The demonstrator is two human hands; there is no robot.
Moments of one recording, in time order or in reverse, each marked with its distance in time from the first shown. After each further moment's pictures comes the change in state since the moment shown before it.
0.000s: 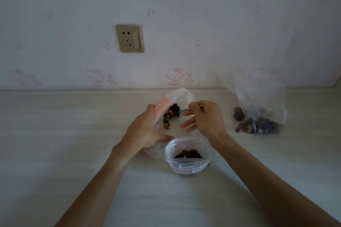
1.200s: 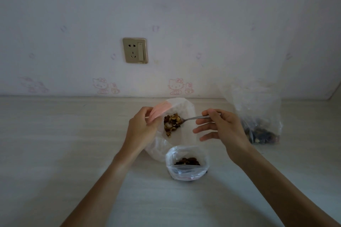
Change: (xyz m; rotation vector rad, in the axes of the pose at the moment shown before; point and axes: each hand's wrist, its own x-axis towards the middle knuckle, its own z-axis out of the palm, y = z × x) left_hand 0.002 -0.004 -0.002 -0.410 0.329 0.054; right_hand -0.022 -0.013 -0.046 0.226 -0.080 -0.007
